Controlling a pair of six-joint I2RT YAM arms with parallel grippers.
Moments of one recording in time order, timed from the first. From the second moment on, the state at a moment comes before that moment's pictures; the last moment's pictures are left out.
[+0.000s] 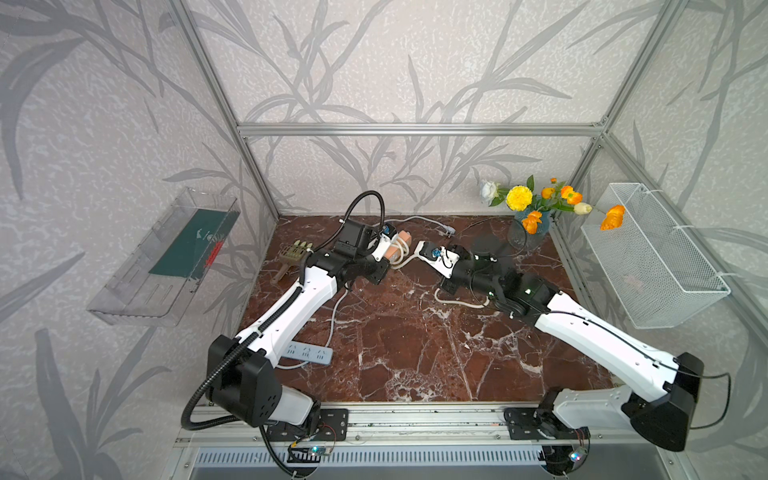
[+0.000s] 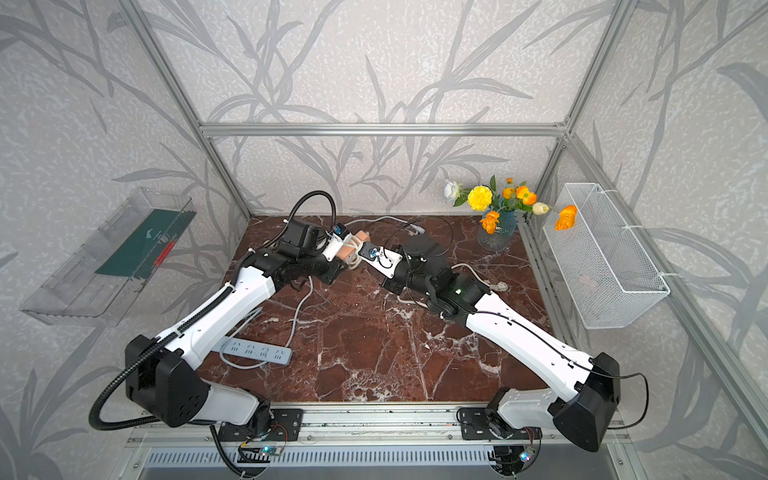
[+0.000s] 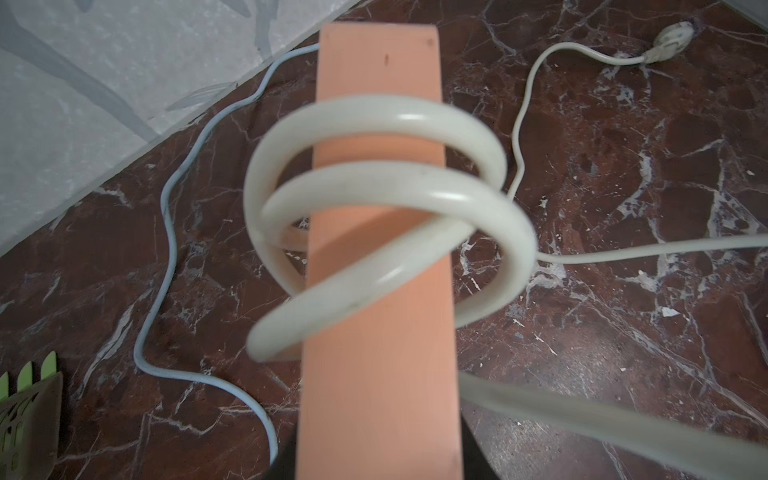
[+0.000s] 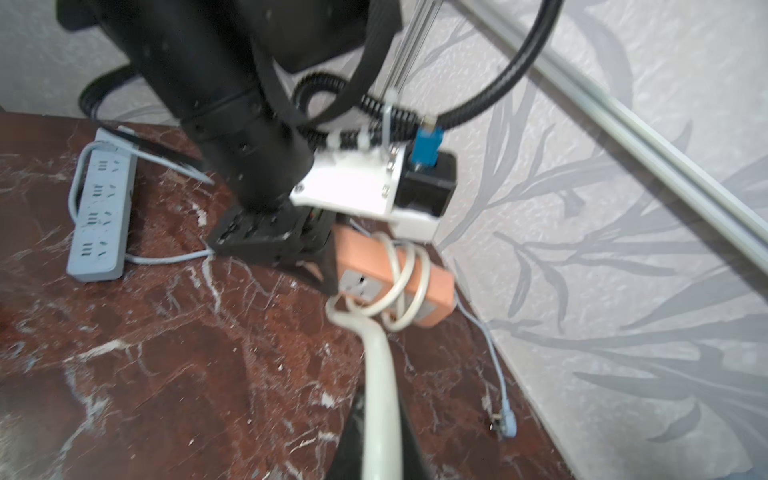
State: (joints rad) left arm -0.43 1.45 1.29 -0.67 0.17 0.26; right arm 0.78 1.33 1.30 -0.30 -0.08 -0.50
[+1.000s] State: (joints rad) left arm -0.43 1.12 1.12 -0.29 0.87 0.06; right arm 0.42 1.83 1.34 0.22 -0.62 0.08
